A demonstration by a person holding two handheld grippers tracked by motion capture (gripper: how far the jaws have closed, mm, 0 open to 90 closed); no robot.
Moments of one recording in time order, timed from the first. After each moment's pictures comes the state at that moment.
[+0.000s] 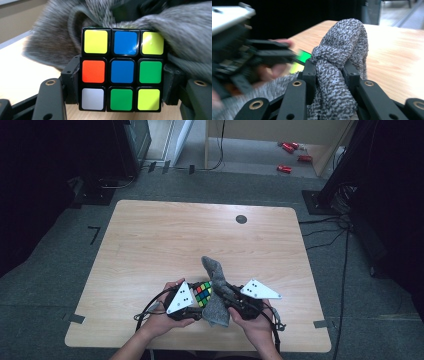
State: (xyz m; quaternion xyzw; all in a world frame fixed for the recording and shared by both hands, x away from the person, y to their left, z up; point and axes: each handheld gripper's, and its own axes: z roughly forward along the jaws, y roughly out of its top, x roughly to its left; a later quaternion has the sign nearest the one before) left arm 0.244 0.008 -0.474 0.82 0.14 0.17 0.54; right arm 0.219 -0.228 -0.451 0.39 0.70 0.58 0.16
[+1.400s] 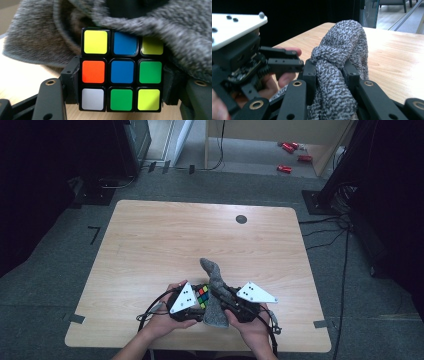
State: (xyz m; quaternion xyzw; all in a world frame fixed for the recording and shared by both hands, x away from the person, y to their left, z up) left arm 0.240 -0.003 -0.480 0.82 0.14 0.15 0.53; right arm 0.210 -0.216 -0.447 0.38 0.70 0.58 0.18
